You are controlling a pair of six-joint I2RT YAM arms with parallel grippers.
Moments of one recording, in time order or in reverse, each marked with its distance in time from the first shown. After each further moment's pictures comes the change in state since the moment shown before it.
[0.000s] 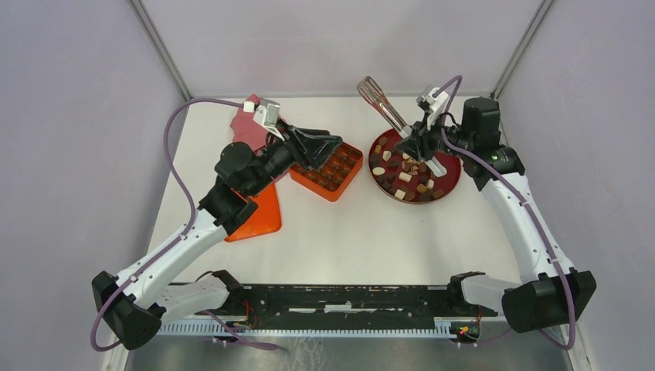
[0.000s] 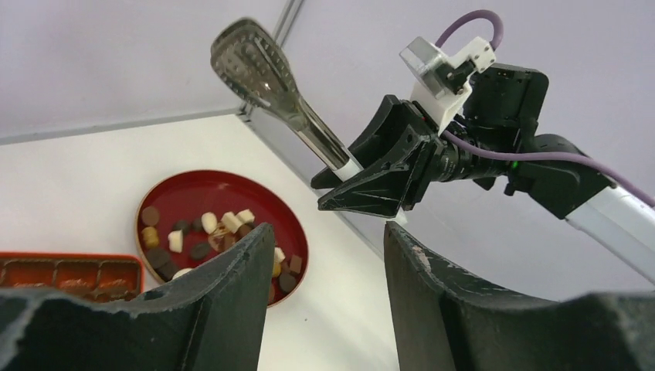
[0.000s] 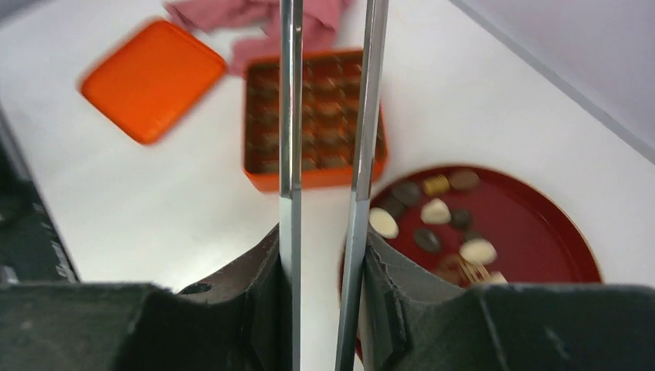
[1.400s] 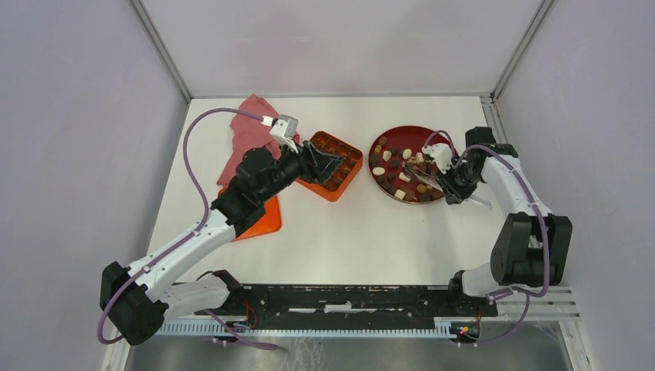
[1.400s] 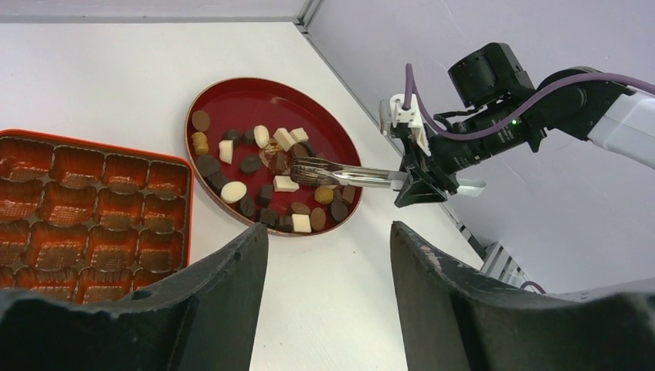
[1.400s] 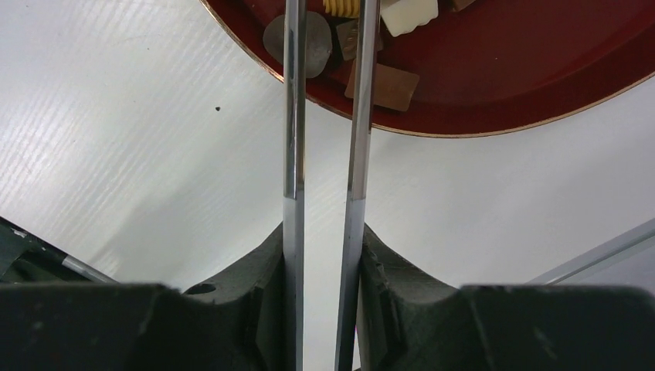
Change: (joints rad) left arm 0.000 0.025 -0.114 -0.115 -0.055 0.048; right arm -0.252 0.260 -0.129 -0.569 0.497 -0.651
